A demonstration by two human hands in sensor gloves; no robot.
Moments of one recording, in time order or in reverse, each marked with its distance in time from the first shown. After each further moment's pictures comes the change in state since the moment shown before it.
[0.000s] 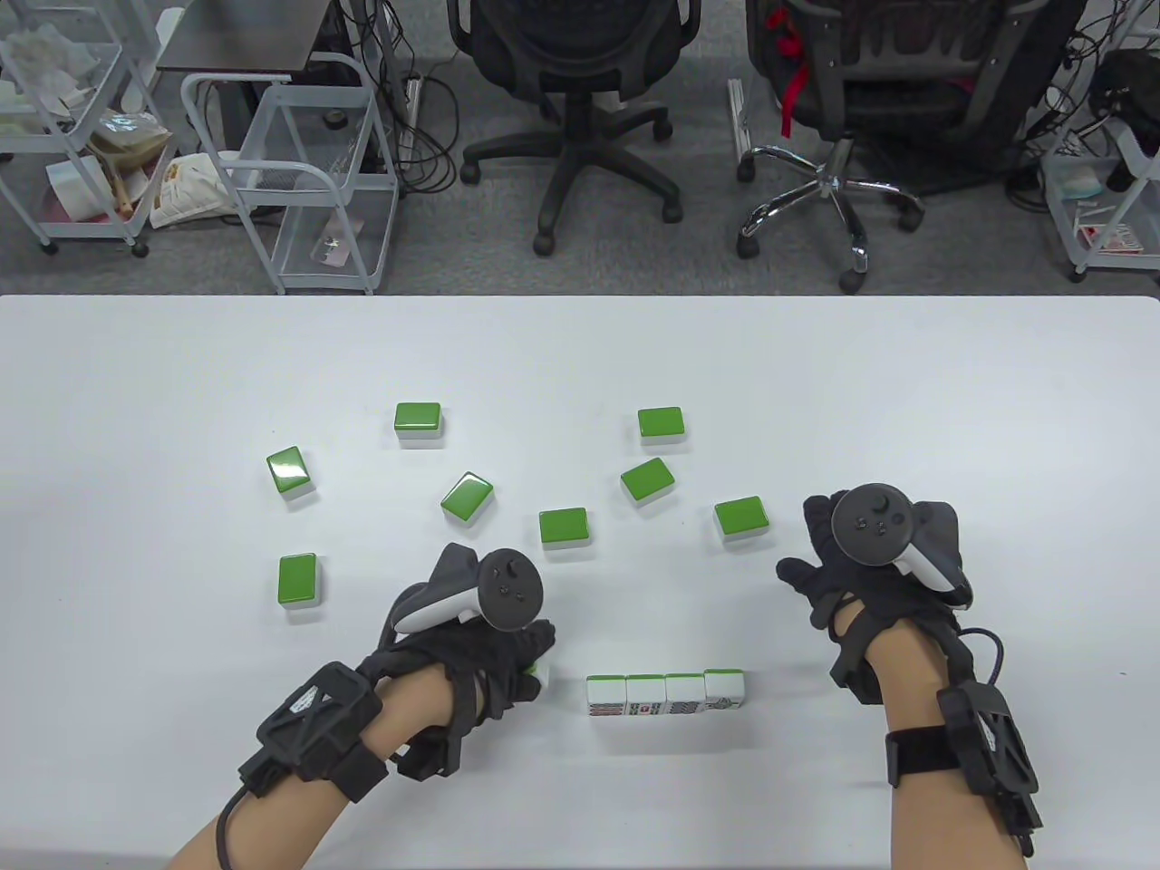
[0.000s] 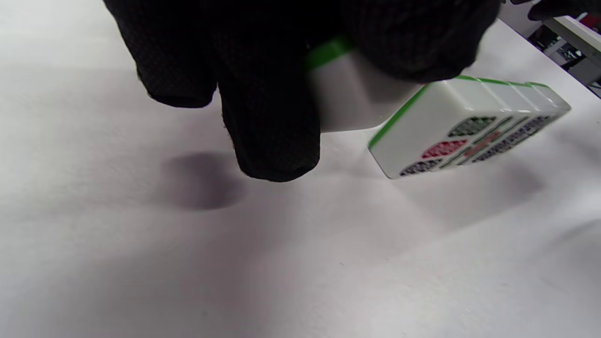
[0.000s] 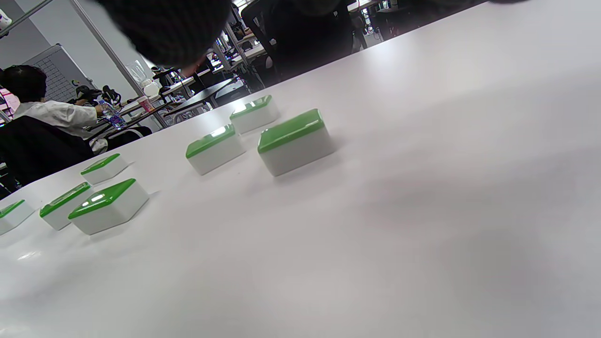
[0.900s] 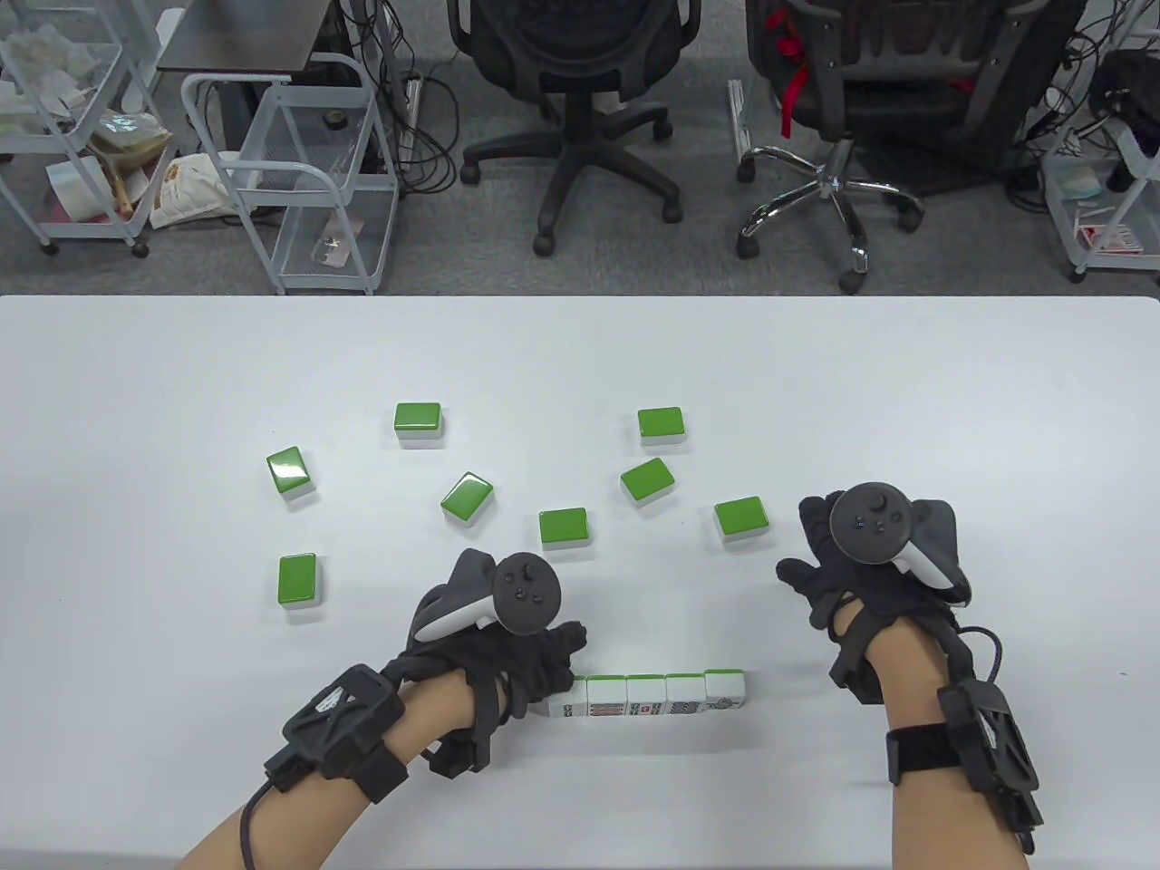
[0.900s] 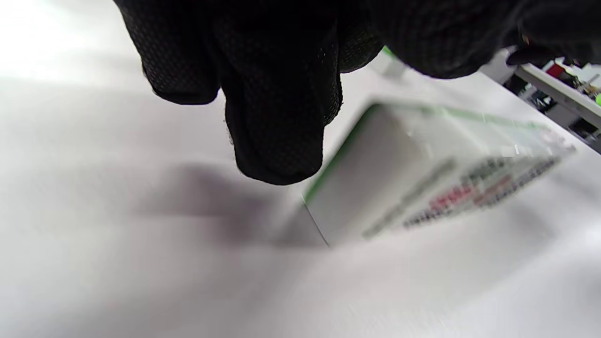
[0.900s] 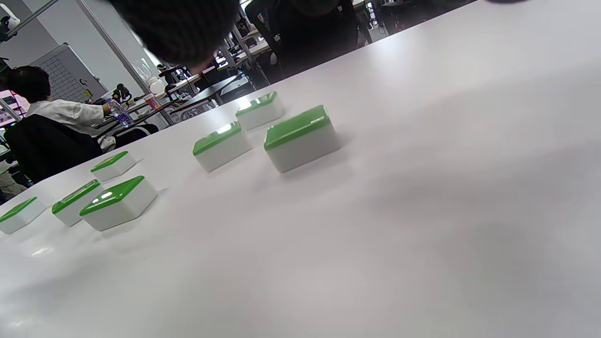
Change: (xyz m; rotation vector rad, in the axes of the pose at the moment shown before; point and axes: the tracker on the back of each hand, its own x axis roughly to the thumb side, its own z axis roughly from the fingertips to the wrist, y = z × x) left_hand -0.008 0.019 0.005 0.243 0.010 -0.011; right_hand 0.001 0.000 -0.001 0.014 -0.016 -0.011
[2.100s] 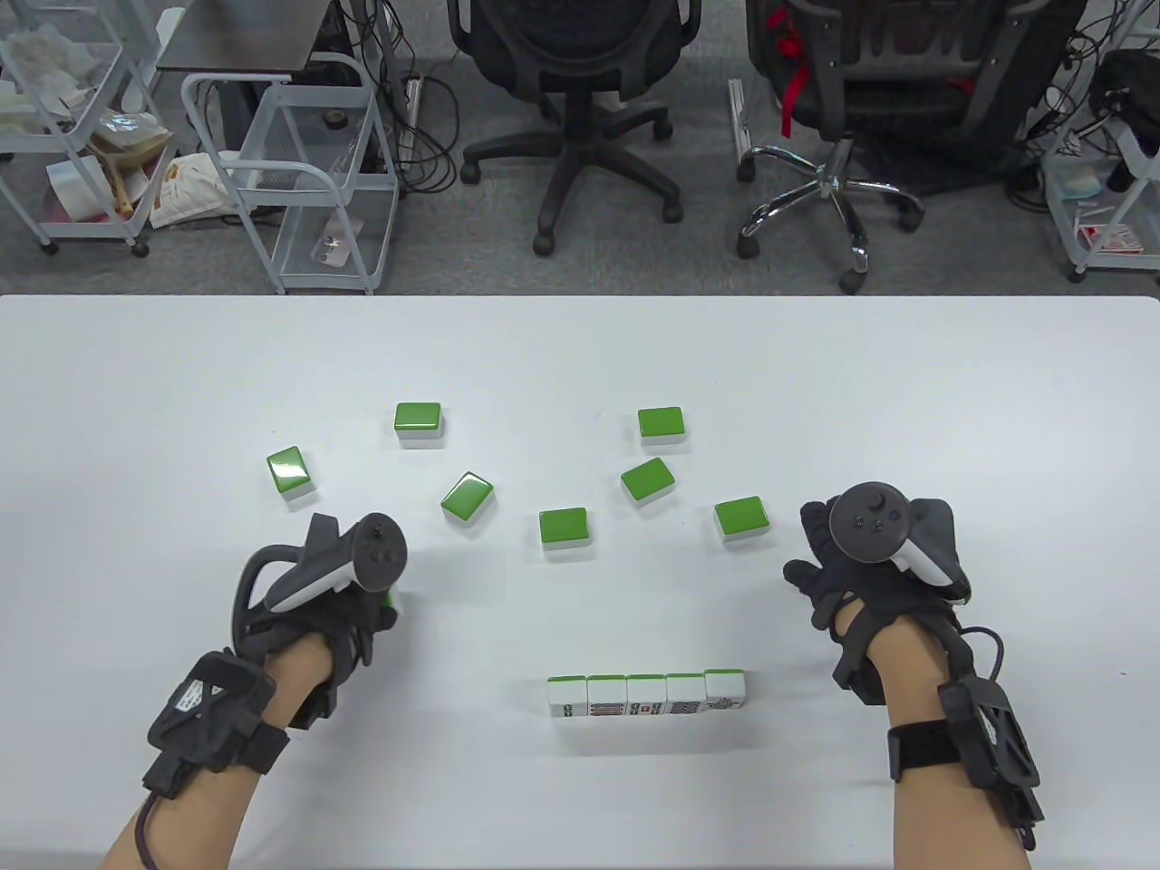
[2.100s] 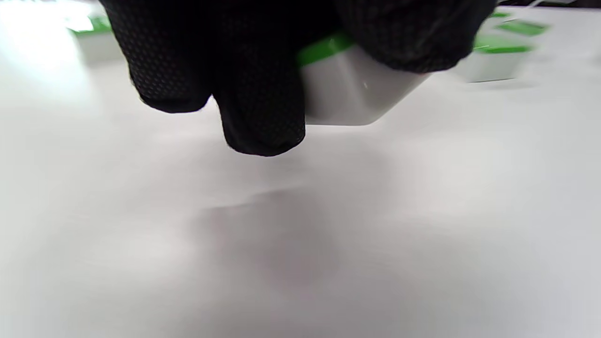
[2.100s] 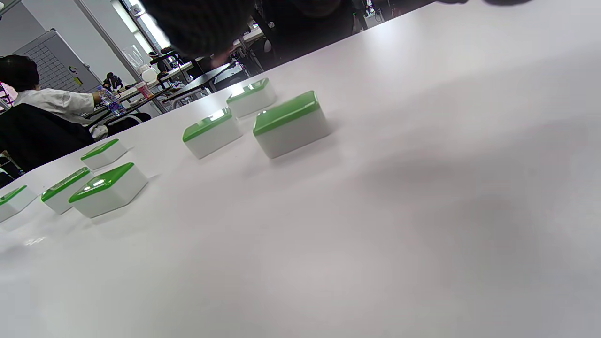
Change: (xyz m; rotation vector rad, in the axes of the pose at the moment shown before) left_hand -0.098 0.016 0.027 -0.017 0.229 -0.120; right_hand -0.002 0.003 -0.001 0.041 0.018 0.007
